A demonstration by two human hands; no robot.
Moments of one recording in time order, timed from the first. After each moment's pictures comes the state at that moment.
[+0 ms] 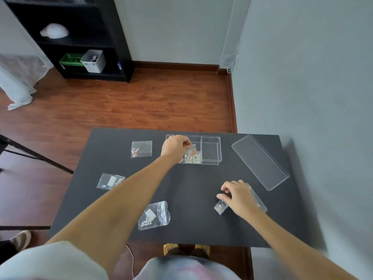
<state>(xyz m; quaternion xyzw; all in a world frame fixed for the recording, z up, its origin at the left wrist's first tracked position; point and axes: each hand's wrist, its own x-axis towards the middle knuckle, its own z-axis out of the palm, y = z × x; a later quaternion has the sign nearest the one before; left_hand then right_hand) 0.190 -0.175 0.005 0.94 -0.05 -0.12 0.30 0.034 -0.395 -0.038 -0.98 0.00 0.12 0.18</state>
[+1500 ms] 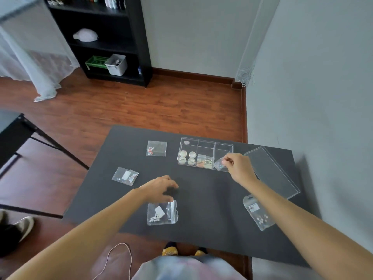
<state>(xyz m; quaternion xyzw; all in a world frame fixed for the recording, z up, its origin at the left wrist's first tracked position) 0.087 -0.063 -0.020 0.91 -0.19 -0.33 0.18 0.125 -0.359 0.017 -0.95 0.01 0.06 0.30</state>
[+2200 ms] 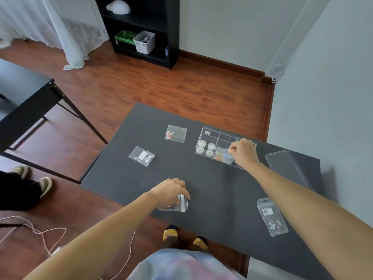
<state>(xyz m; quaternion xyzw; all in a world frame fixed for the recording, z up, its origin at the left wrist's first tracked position) 0.036 -0.066 -0.043 0.91 -0.24 -0.29 0.13 0.184 -0.322 -0.016 -0.98 -0.04 0.09 0.15</state>
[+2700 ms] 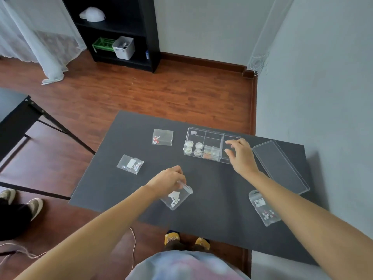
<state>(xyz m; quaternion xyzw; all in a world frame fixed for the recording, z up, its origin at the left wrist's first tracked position) 0.072 -0.082 -0.018 0.93 -0.18 -0.25 0.21 0.146 -0.356 -0.016 -0.96 -0.04 0.02 0.27</state>
